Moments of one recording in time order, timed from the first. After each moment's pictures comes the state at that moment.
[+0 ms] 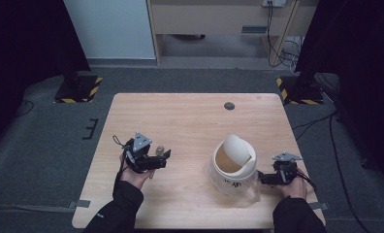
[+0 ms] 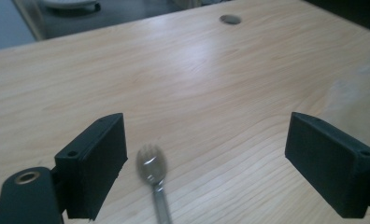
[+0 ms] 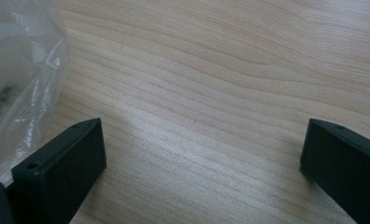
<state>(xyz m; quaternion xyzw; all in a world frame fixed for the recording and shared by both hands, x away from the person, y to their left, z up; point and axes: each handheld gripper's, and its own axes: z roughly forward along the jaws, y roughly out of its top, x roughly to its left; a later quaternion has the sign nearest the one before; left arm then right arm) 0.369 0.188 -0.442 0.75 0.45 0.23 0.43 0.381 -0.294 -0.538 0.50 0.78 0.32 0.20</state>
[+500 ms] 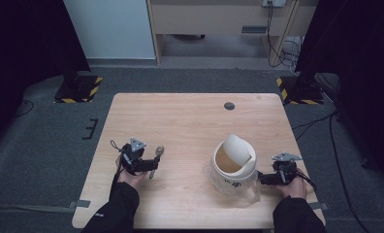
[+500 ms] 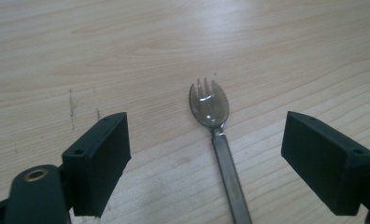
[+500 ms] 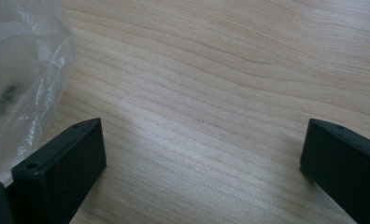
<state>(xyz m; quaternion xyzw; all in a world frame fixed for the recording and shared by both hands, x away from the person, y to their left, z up) 0.388 0.211 -0.493 0.76 0.51 0.22 0.34 0.380 -0.293 -0.538 0.49 0.78 0.32 0.20</state>
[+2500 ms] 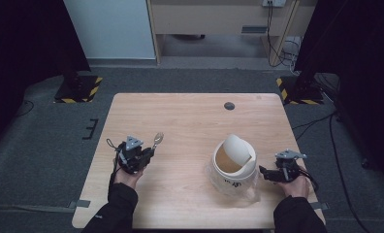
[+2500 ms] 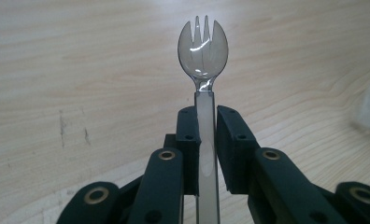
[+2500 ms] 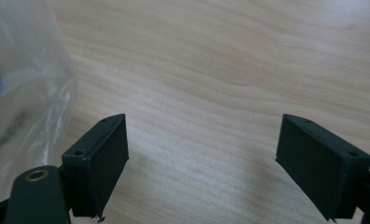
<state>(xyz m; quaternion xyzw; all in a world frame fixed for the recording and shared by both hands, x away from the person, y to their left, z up) 0.373 0.212 -0.458 0.74 0.50 0.20 0.40 0.382 -0.298 -0.522 0.50 0.77 0.33 0.21</state>
